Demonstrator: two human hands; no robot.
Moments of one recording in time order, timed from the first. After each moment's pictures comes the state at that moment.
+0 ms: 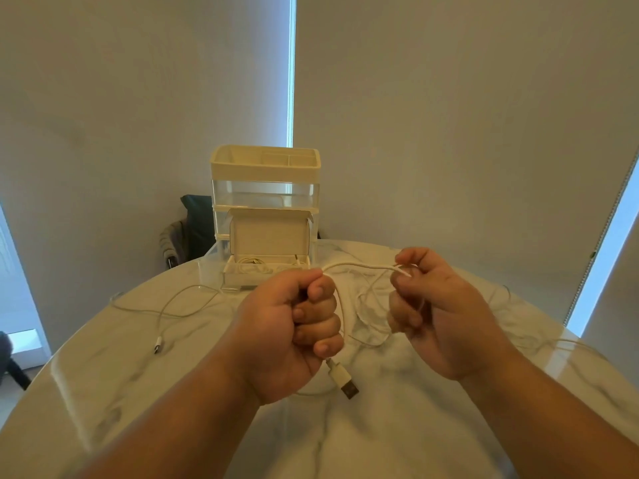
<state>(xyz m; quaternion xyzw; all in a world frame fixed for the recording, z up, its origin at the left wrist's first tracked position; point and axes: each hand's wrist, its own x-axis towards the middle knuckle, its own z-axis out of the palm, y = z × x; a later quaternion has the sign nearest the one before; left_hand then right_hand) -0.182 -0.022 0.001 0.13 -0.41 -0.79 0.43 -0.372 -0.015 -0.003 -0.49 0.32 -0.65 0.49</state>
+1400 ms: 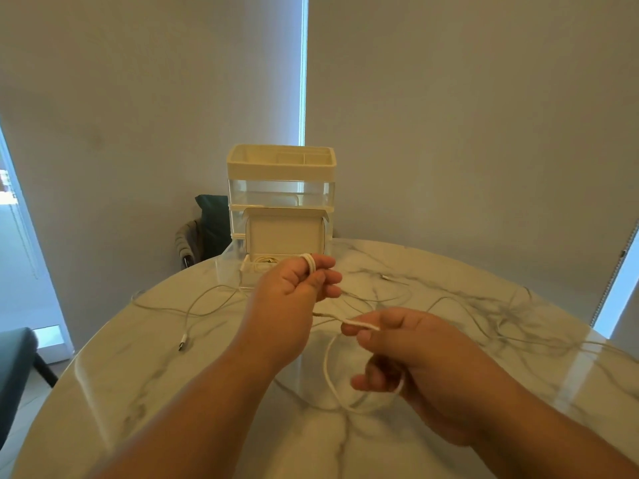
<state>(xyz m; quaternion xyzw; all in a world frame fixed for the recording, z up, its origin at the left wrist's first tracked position) -0.173 -0.062 -0.022 0.36 -0.63 -0.39 0.57 -0.326 0.022 -0.010 -0.50 0.49 -0.48 0.53</state>
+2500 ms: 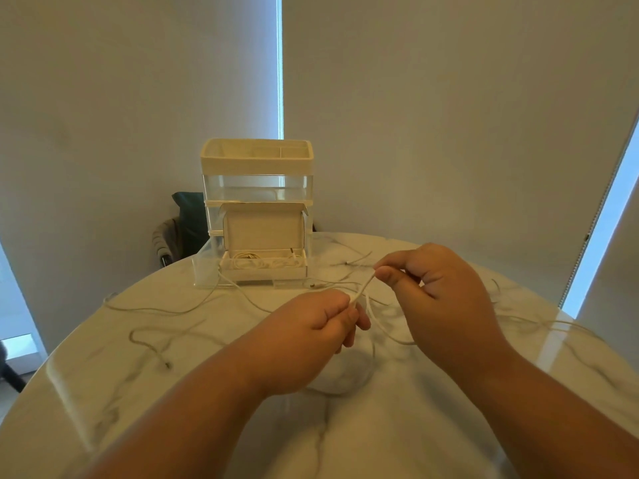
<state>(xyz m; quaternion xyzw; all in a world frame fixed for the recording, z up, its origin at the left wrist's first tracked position) -0.188 -0.035 -0.017 0.36 -0.85 -0.28 0.26 -0.370 -0.001 -0.004 -0.68 0.54 -0.50 -0.06</state>
